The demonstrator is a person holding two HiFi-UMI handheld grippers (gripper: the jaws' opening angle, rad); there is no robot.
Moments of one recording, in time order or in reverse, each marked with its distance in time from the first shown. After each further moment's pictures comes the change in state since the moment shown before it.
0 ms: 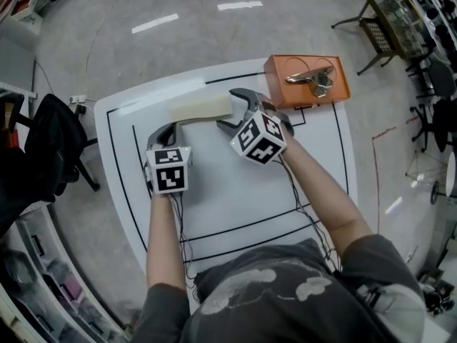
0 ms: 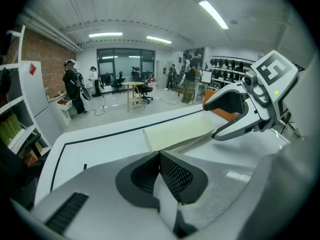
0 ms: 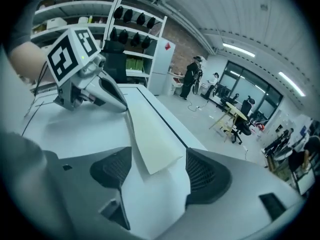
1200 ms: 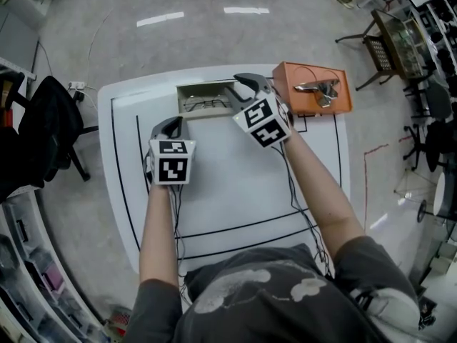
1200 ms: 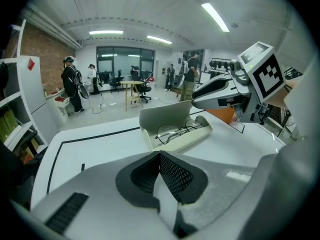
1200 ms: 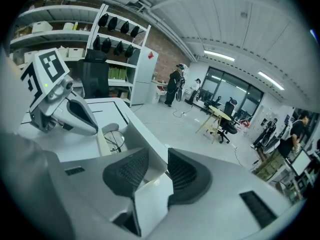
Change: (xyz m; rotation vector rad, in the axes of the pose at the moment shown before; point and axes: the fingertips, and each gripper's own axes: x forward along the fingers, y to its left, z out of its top) left arm 0.001 0.001 -0.001 -0.018 -0.002 -0.037; right arm 0.003 -0.055 0.040 0.116 -0.101 -0.144
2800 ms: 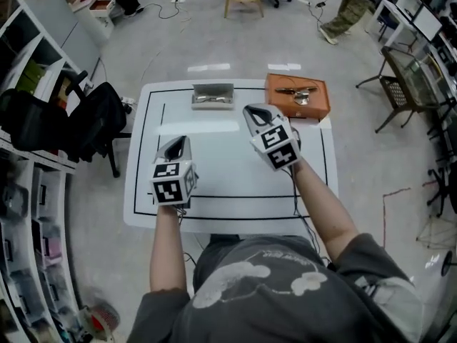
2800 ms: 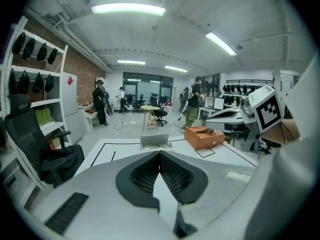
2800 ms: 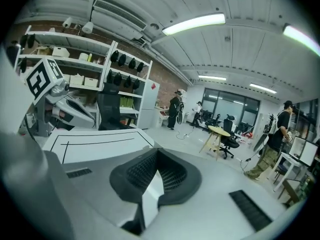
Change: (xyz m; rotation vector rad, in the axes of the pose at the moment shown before) left arm -0.218 -0.149 0.000 -0.142 -0.292 0.222; right arm -0.242 0.036 -0.020 0.046 -0.301 0.043
